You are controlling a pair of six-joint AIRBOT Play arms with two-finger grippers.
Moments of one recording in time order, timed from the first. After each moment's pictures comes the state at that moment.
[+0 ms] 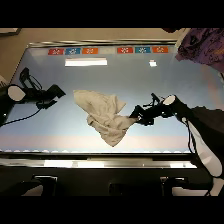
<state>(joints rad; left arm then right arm) -0.06 -1.25 1.15 1.28 -0.91 -2.01 0.11 -1.56 1.05 -0.80 1.04 1.60</state>
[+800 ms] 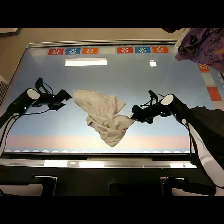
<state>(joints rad) 0.01 -1.59 1.17 1.00 -0.69 -1.74 0.15 -1.49 1.05 -0.85 1.04 1.61</state>
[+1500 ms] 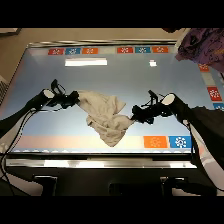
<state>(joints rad) -0.07 -1.78 1.29 0.90 -0.65 -1.66 0.15 -1.47 1.05 -0.85 1.07 1.62</state>
